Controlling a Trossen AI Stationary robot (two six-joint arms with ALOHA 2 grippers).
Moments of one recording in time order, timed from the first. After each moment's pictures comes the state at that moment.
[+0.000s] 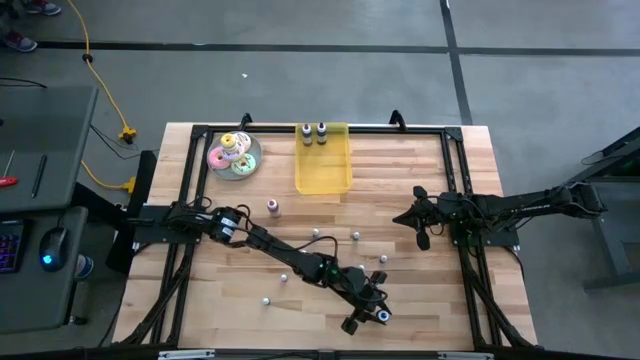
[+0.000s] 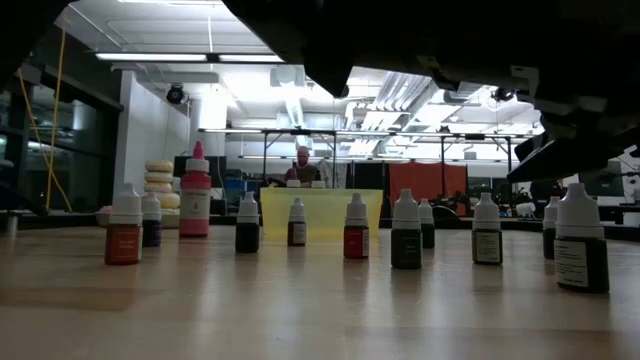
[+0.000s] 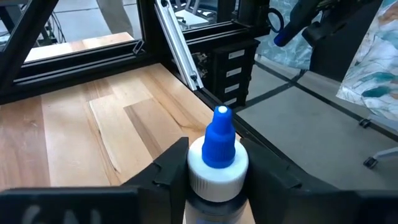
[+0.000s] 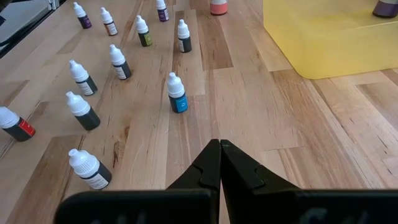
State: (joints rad) left arm -0.37 2.42 1.77 0.39 0.22 0.07; right arm 0.00 0.49 0.01 0.05 0.01 0.13
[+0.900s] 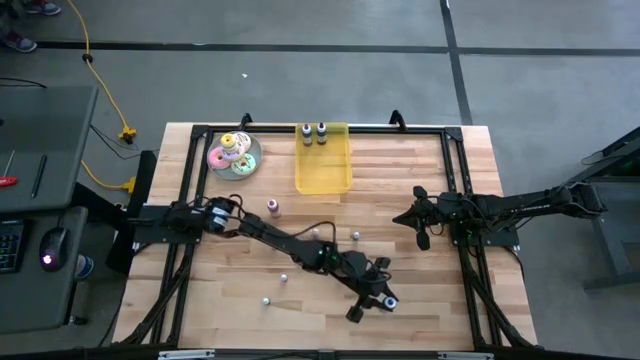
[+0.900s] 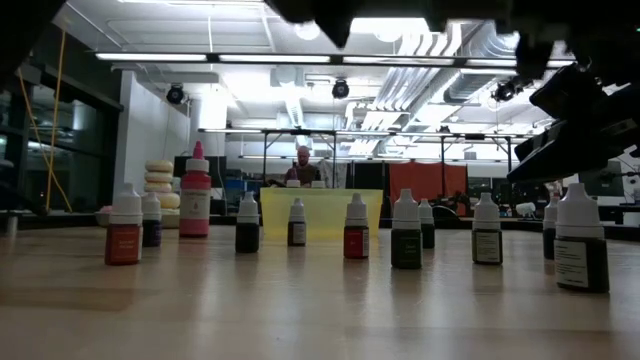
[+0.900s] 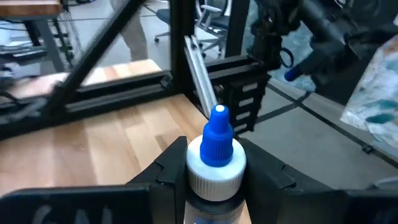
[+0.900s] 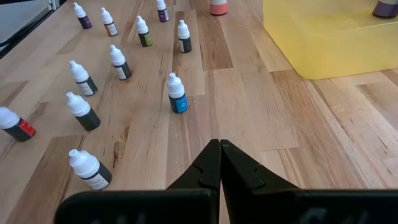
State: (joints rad) left arm -0.31 2.31 1.77 0.33 0.23 0.02; right arm 0.00 0.49 0.01 0.05 0.01 0.13
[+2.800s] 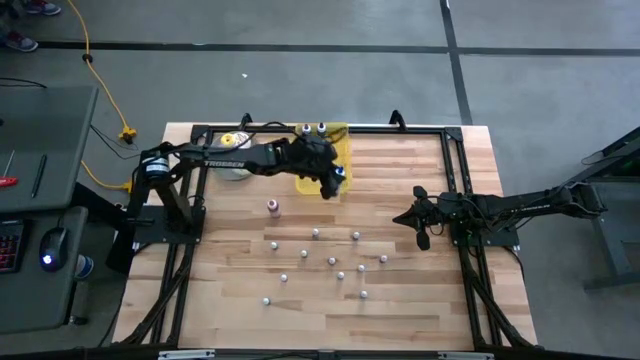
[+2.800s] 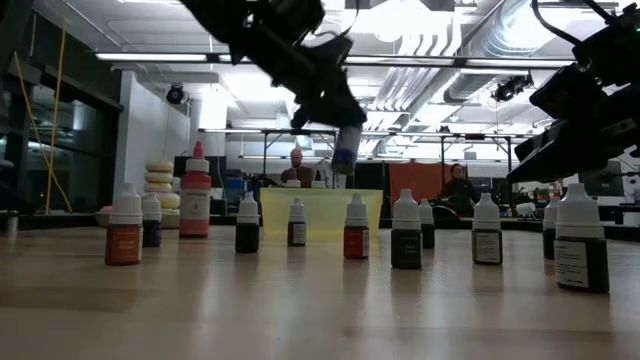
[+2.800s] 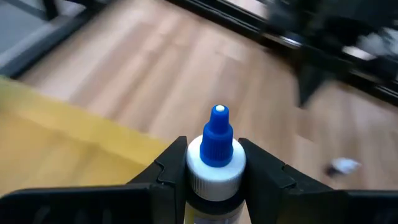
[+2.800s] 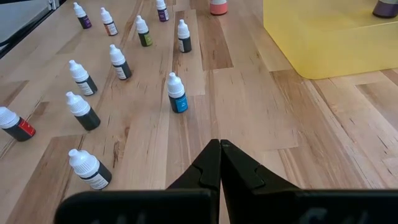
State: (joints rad) left arm 0.27 1.73 1.26 -0.08 0.09 -0.24; right arm 0.00 0.49 0.01 0.05 0.01 0.13
